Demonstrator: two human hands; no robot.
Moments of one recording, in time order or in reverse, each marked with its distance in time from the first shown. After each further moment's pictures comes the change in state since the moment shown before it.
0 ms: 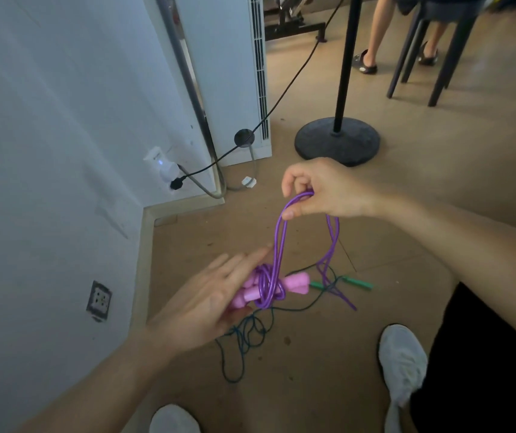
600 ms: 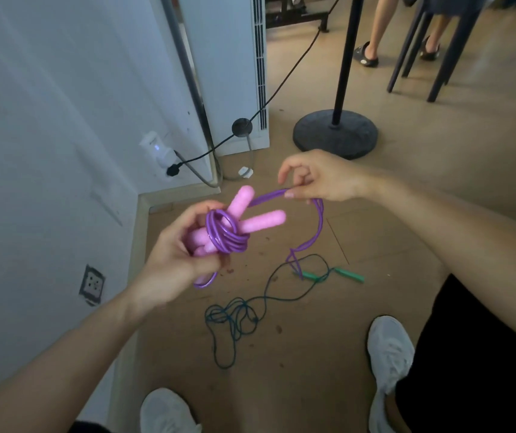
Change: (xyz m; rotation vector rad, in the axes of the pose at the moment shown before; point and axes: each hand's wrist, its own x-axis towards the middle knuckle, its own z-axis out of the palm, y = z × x) left_hand 0.008 0.000 -0.019 -1.055 0.376 -0.442; right_hand 0.009 0.028 -0.001 0.013 -0.121 0.086
